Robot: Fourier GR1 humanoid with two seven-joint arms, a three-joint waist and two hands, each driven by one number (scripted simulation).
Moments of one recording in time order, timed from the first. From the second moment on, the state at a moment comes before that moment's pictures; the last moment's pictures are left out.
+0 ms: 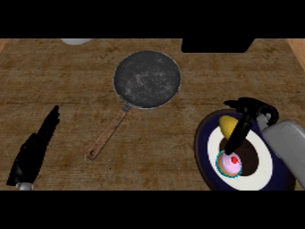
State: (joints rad) left arm 0.07 0.36 -0.15 -1.58 -0.03 0.16 0.12; right arm -0.52 -0.49 0.40 -1.22 -0.06 0.43 0.98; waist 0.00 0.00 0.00
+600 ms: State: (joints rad) left arm 0.06 0.33 -0.10 -1.59 -0.06 0.11 0.14; right arm -0.49 -0.40 0.31 -1.13 0.09 0.42 0.89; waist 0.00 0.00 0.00
